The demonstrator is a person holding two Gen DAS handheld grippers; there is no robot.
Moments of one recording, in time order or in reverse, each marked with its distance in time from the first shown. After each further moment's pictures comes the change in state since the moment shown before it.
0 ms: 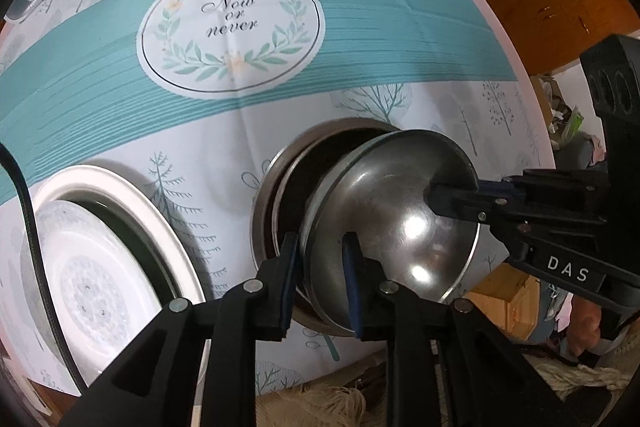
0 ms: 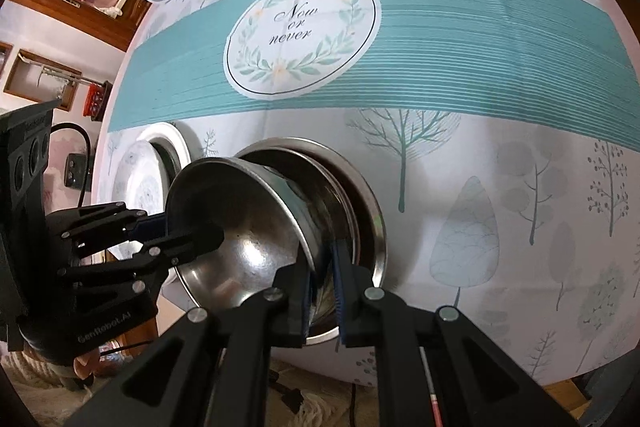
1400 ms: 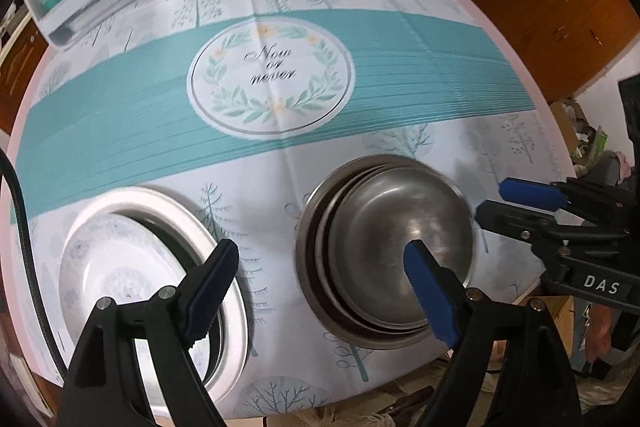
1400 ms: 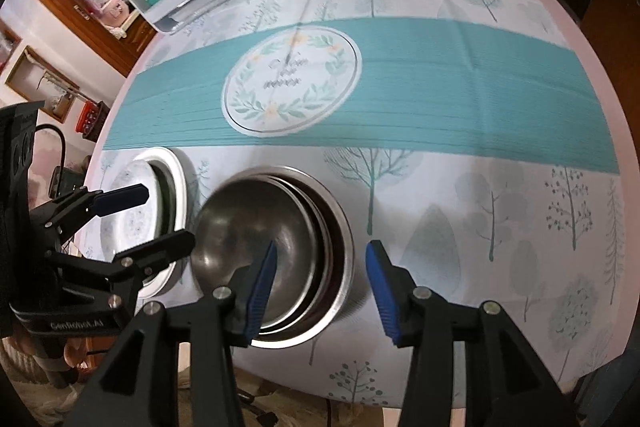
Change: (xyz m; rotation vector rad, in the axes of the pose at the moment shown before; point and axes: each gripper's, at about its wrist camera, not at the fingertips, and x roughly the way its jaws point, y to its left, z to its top) left arm -0.026 0.006 -0.010 -0.014 -0.186 0.144; right arm -0.032 -0.003 -0.021 -0.036 -0.199 -0.077
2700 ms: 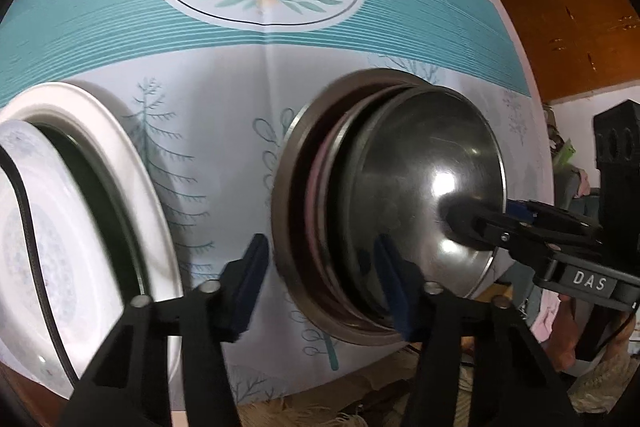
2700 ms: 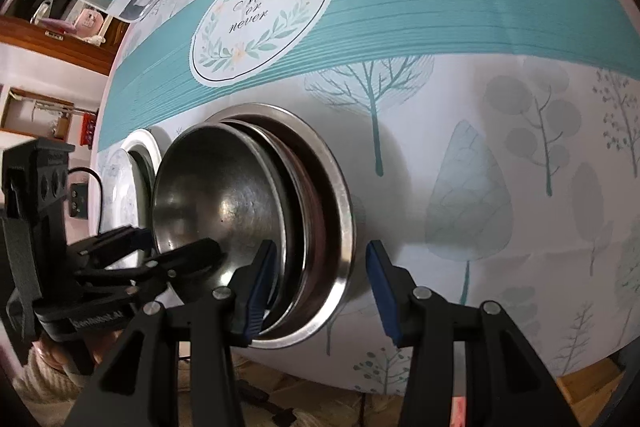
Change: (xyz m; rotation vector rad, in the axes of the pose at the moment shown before) left arm 0.075 0.015 -0.022 -0.148 0.211 -0.230; right arm 0.057 -0.024 -0.018 0.180 0.181 0.117
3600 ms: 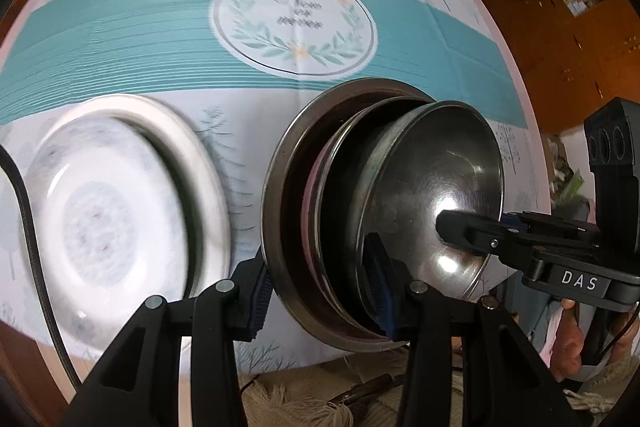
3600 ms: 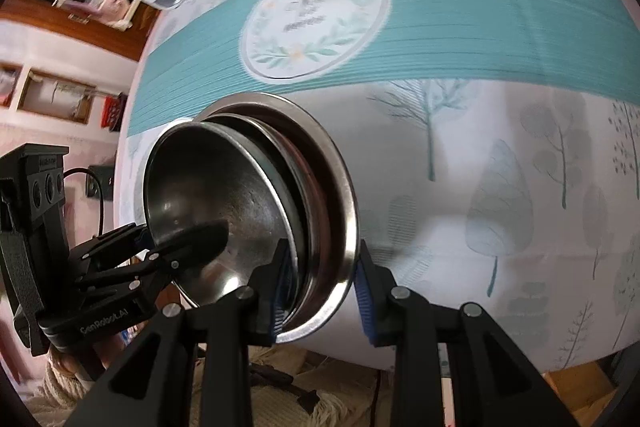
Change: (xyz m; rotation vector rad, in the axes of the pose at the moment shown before) left arm -0.064 -0.003 -0.026 -0.060 -0.149 0.084; right arm -0.024 0.043 0.003 -0.093 0.024 0.050
